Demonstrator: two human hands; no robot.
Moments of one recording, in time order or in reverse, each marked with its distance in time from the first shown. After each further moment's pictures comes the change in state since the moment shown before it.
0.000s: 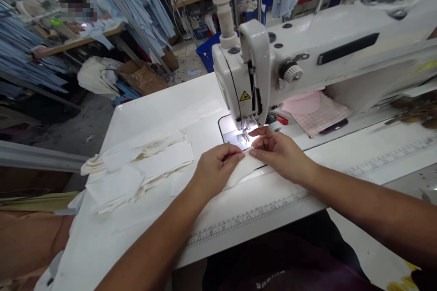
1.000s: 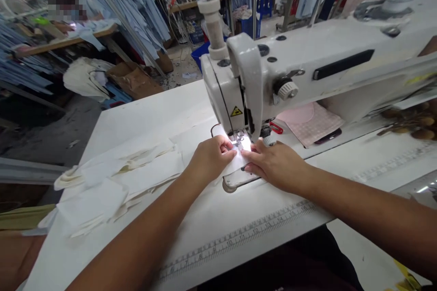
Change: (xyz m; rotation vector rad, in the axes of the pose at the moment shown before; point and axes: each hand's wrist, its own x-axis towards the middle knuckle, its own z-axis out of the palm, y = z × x) left_hand 0.054 0.007 -0.001 0.391 -0.089 -0.222; right_hand 0.011 -0.004 -0.020 -1.529 -0.206 -0.441
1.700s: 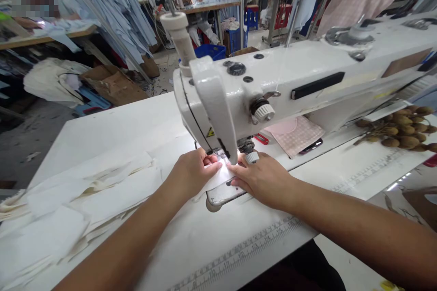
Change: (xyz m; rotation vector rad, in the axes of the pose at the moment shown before) left_hand 0.010 -0.002 -0.002 0.006 0.037 0.067; right_hand 0.001 0.003 0.000 0.045 -0.031 0.016
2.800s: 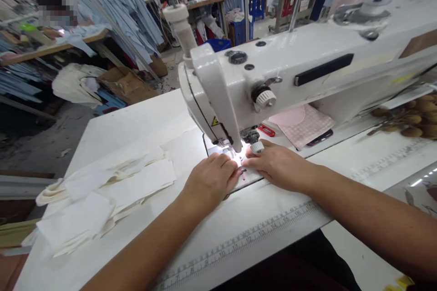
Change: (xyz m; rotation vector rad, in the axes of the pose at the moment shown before) left_hand -0.031 -0.009 0.022 0.432 0.296 0.887; right_hand -0.009 0.025 0.000 0.199 0.070 -0.203
